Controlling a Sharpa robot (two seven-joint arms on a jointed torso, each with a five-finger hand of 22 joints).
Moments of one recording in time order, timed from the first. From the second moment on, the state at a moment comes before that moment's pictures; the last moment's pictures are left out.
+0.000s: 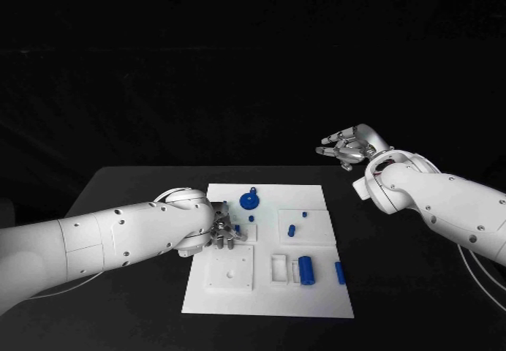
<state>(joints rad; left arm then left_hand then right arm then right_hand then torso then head) 1.36 -0.55 -0.24 1.31 -1.07 0.06 -0.60 1.00 -0.10 0.29 0.20 0.06 1.46 -0.06 0.10 0.60 1.46 -0.08 0.72 0.12 1.43 -0.12 1.35 0.80 0.06 1.25 -0.08 0.55 1.31 1.17 -0.74 0.24 1.24 -1.05 -0.49 -0.10 1.28 -0.11 0.09 -0.02 0.46 1.07 0.10 0.07 0.06 1.11 0.00 1.01 0.85 1.41 -0.07 0.97 0.92 0.08 1.47 -0.09 0.70 1.31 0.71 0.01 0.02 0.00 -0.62</state>
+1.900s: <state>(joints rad) 1.46 -0.53 -0.17 1.05 -0.88 0.07 -0.55 1.11 -0.10 0.08 0.24 0.09 1.06 0.05 0.26 0.13 1.47 -0.04 0.59 0.17 1.39 -0.12 1.22 0.57 0.03 1.26 -0.13 0.44 1.31 1.16 -0.75 0.24 1.23 -1.05 -0.49 -0.11 1.26 -0.12 0.06 0.00 0.46 1.07 0.10 0.07 0.06 1.11 0.00 1.01 0.85 1.41 -0.07 0.97 0.92 0.08 1.47 -0.09 0.70 1.31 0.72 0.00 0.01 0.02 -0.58</state>
